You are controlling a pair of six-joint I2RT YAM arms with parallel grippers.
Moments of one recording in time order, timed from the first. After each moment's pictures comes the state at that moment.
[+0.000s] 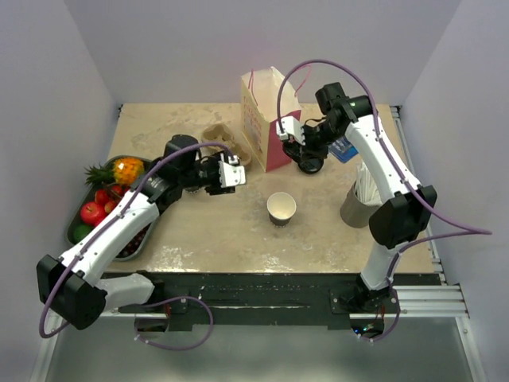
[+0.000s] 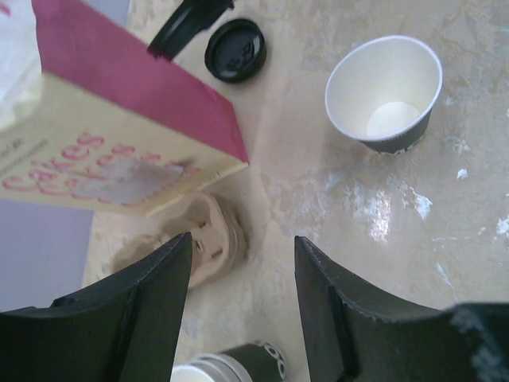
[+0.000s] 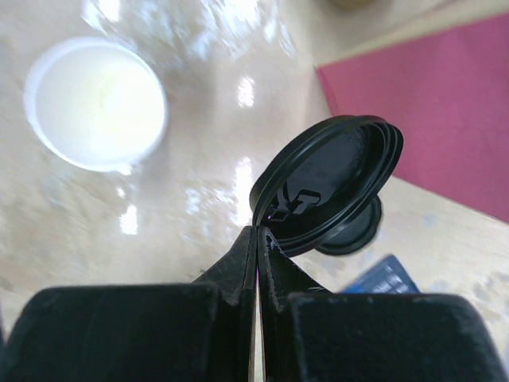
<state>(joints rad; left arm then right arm) -0.51 1.21 1.10 -0.45 0.50 0.86 0.33 1.83 1.95 -1.32 -0.46 -1.22</state>
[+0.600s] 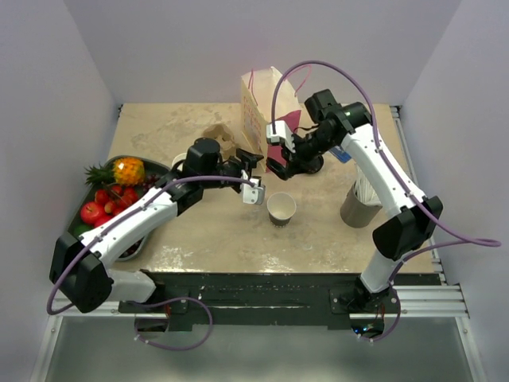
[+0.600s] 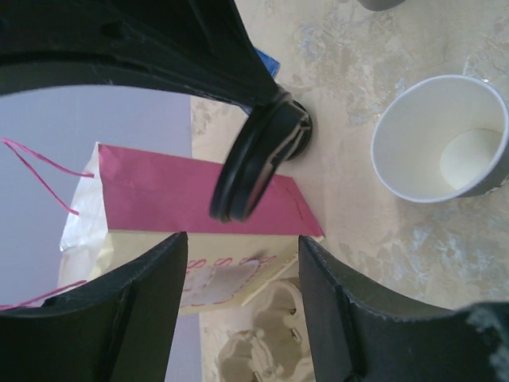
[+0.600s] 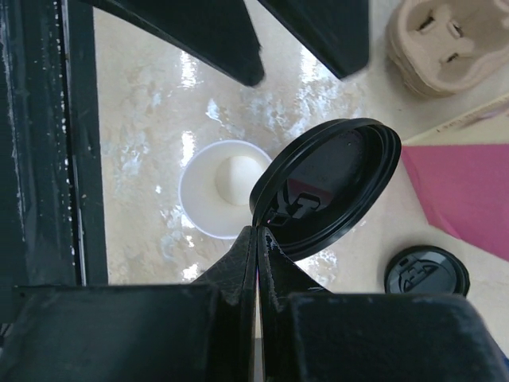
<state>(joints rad) -0.64 1.31 1.06 -0.15 0.53 1.17 0.43 1.73 1.90 -1.36 -0.65 -0.99</state>
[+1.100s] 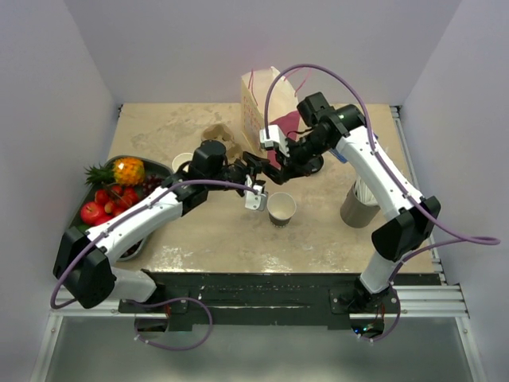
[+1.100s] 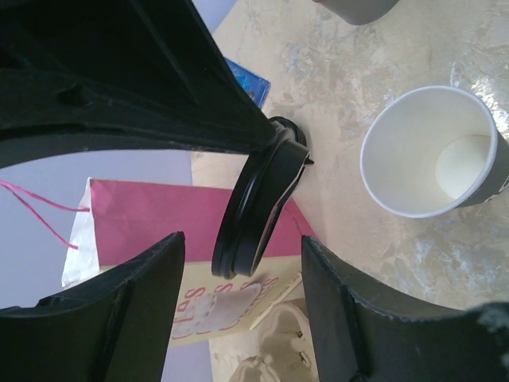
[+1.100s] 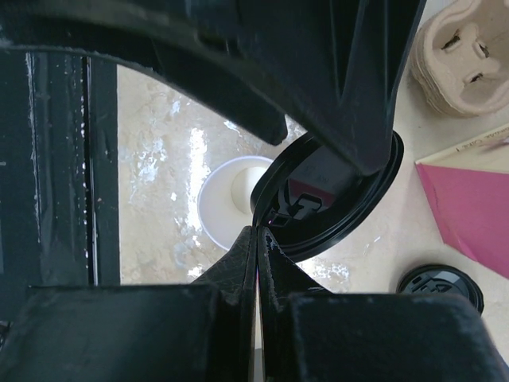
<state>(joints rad) -0.67 1.34 1.05 -0.10 0.57 1.24 0.49 1.73 1.90 -1.36 -0.65 -0.96</state>
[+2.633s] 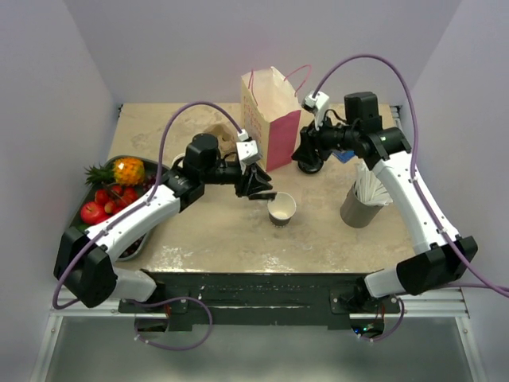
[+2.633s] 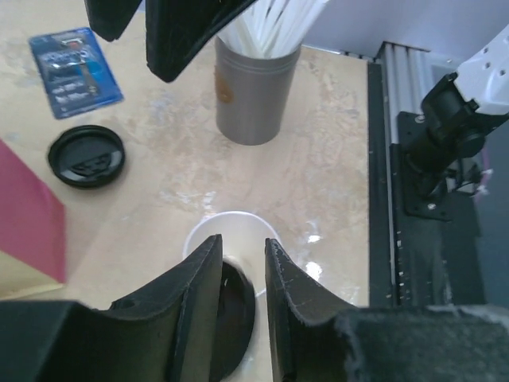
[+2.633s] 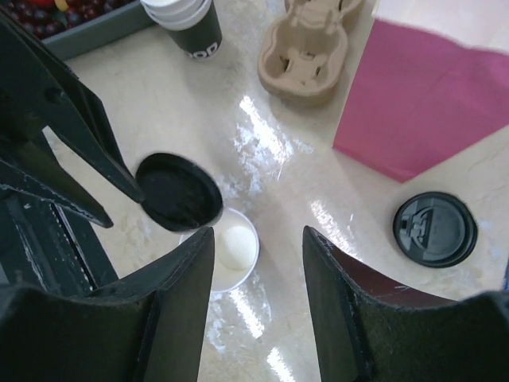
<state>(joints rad) -0.62 1.35 1.07 -0.01 0.75 0.14 0.31 1.43 1.59 -0.80 -0.61 -0.28</state>
